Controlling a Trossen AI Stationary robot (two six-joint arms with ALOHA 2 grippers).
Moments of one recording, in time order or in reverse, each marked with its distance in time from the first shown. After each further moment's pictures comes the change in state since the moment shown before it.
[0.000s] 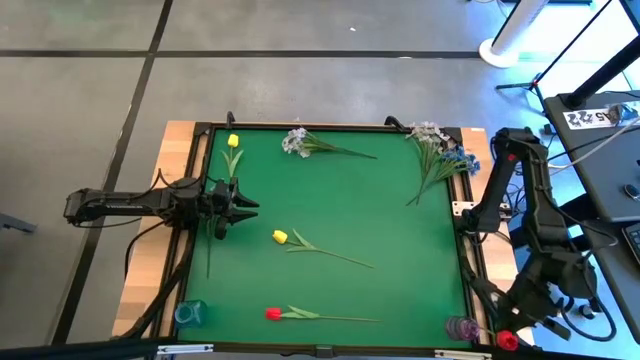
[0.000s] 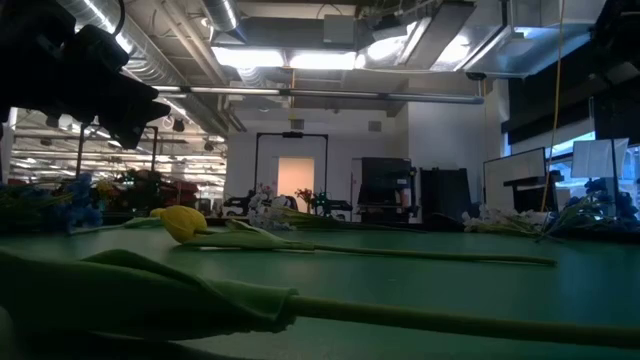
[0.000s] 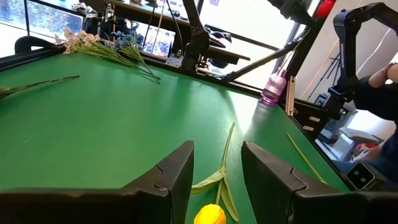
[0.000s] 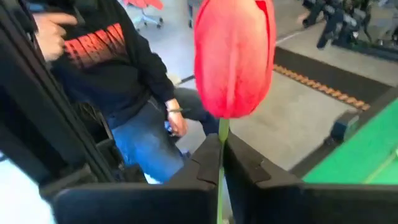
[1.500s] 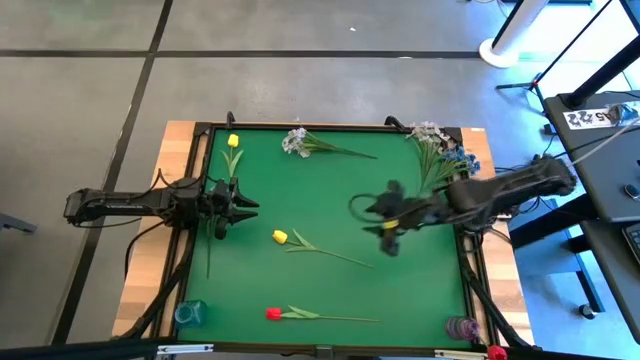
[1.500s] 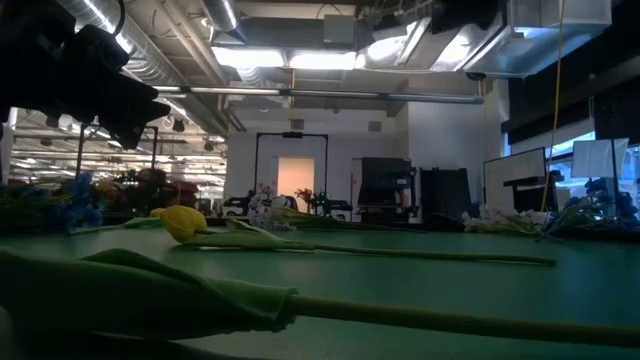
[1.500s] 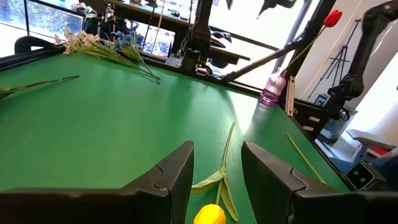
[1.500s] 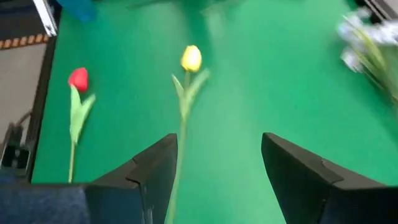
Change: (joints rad) left arm 0.000 0.000 0.000 0.000 0.000 0.000; right arm -1.222 0.361 0.365 -0.403 -0.174 0.068
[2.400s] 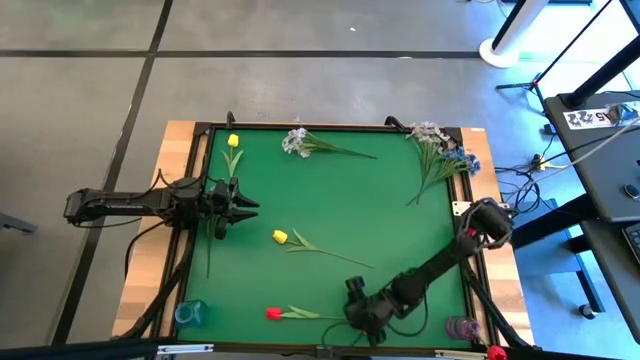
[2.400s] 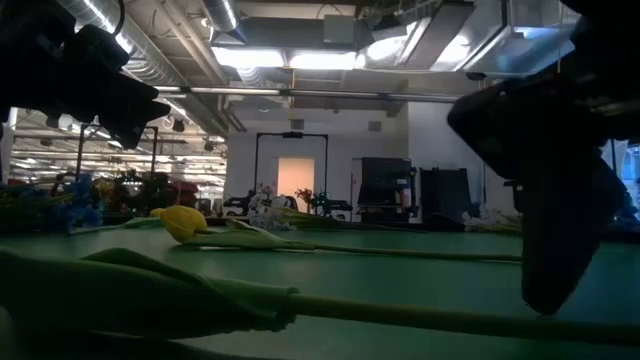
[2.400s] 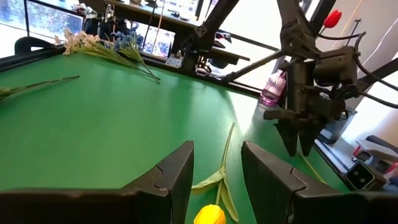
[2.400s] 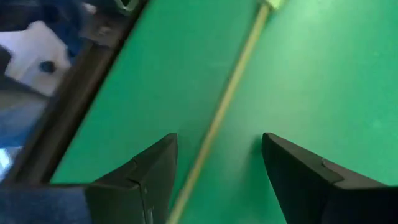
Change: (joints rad) left arm 0.000 0.000 0.000 0.001 0.000 0.000; right arm 0.371 0.715 -0.001 0.511 -0.118 -0.114
